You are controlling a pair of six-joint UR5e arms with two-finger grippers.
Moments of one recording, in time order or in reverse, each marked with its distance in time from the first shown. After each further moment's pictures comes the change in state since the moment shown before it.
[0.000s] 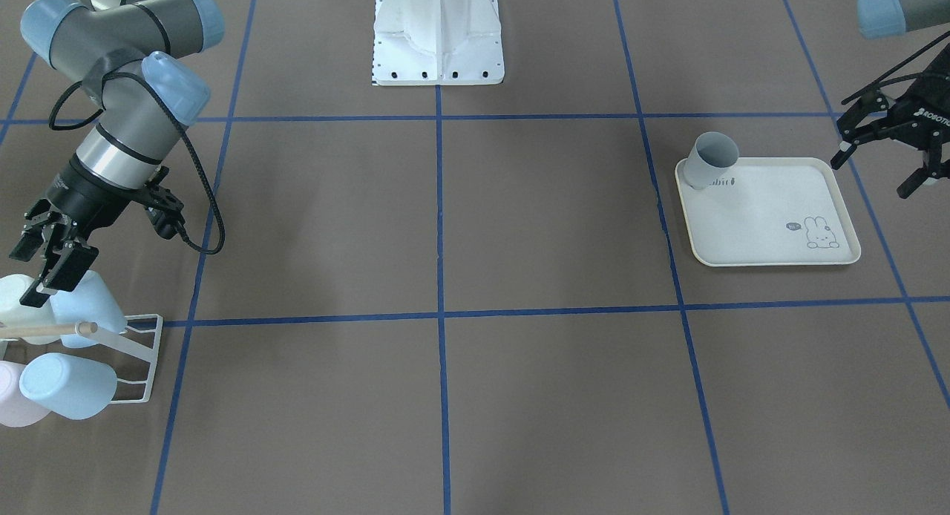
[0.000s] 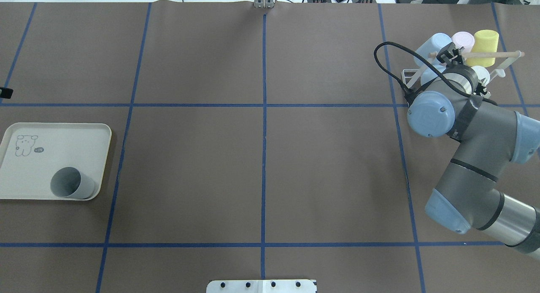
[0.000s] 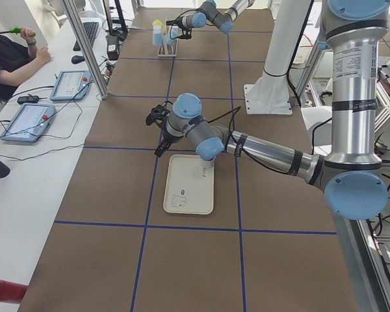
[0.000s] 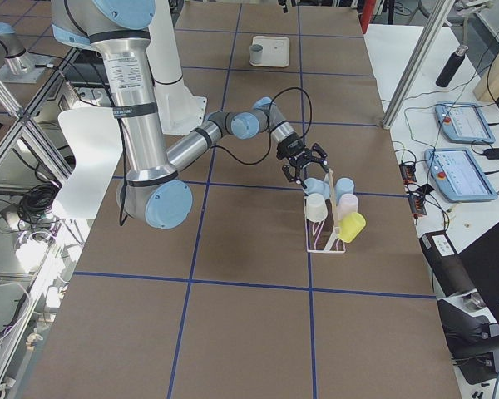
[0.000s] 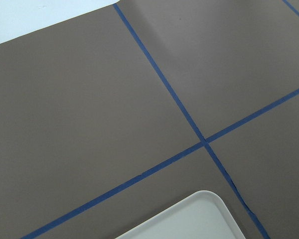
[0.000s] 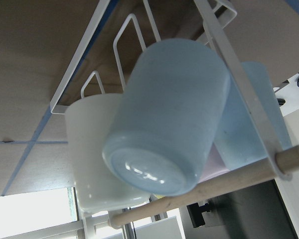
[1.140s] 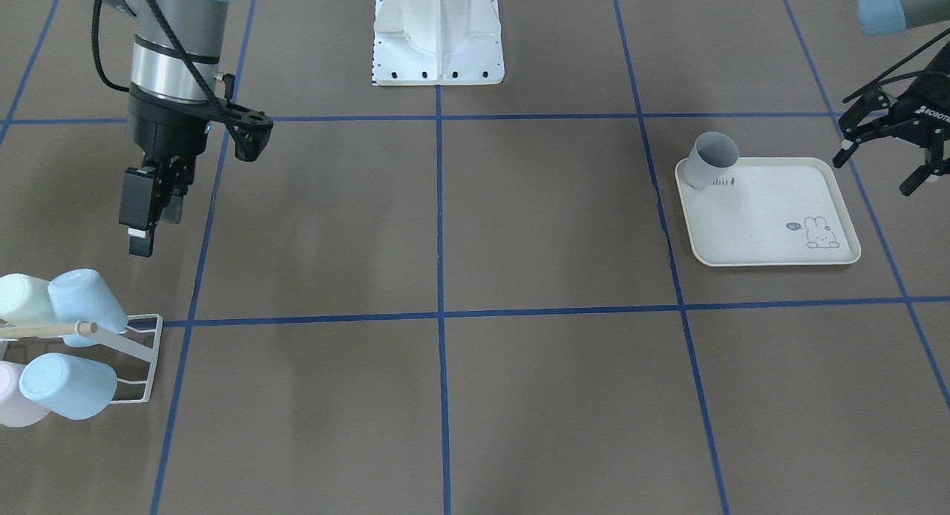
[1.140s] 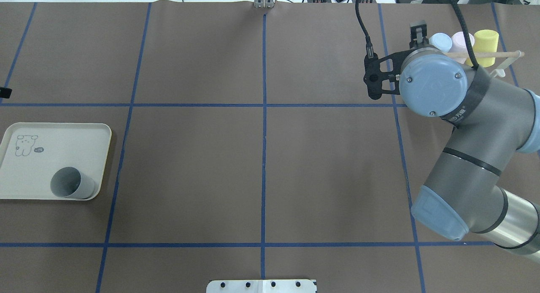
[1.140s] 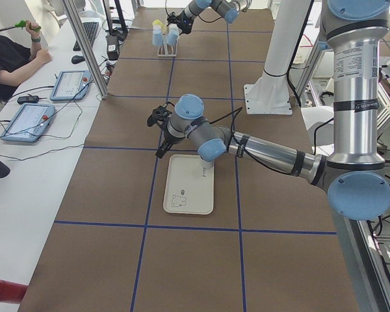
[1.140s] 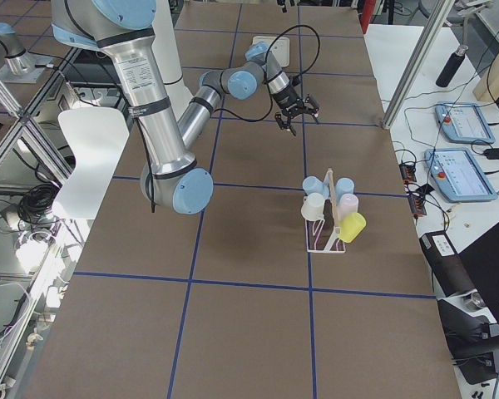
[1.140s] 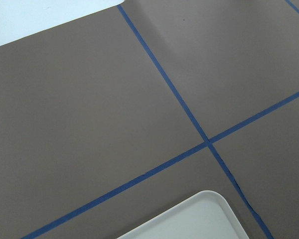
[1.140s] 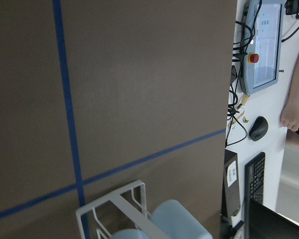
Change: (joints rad) left arm 0.005 0.034 -0.016 -0.011 0.014 -0.033; right arm -0.013 0.175 0.187 0.069 0.427 0.659
